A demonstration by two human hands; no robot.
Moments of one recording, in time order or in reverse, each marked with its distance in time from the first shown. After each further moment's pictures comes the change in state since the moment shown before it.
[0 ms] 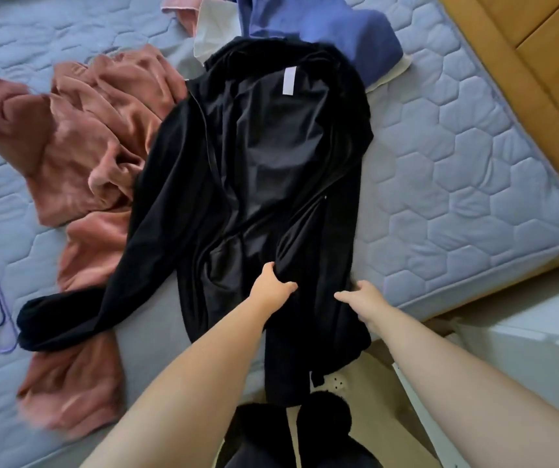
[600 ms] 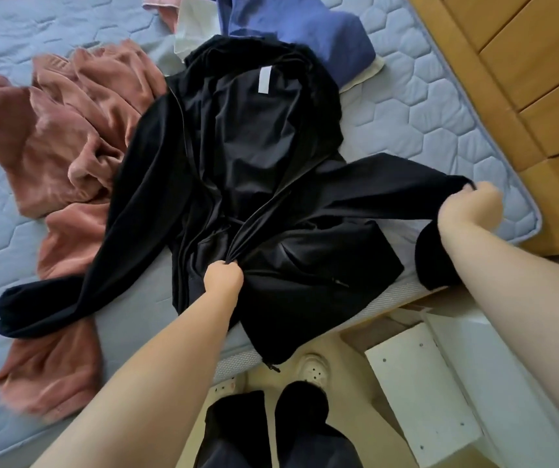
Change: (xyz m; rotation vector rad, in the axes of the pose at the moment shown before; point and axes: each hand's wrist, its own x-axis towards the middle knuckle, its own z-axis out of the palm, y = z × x) left_hand -0.014 0.005 -0.010 -0.243 0.414 -0.216; right_hand -0.011 -0.084 -0.187 0.105 1.039 -0.250
